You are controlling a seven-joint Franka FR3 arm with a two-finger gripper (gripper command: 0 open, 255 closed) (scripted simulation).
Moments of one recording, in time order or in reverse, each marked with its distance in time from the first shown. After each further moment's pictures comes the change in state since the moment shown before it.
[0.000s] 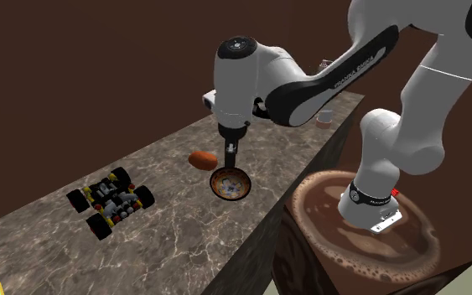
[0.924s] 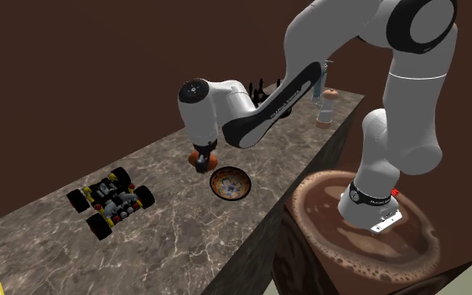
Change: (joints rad) arm -0.077 0.361 -0.056 0.198 -0.201 0.114 0.221
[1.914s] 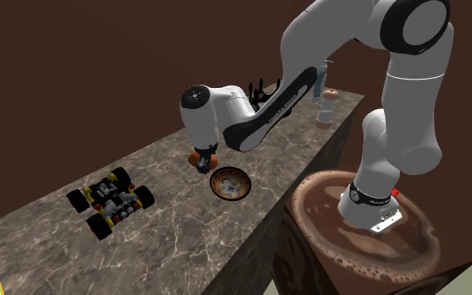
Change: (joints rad) arm -0.009 0.025 -0.010 -0.013 -0.019 0.040 0.012
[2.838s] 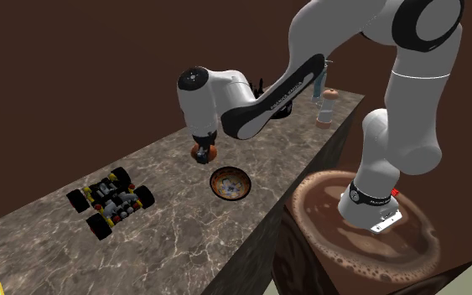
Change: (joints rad) arm 0.000 -0.060 0.007 0.031 0.038 -0.079 -0.056
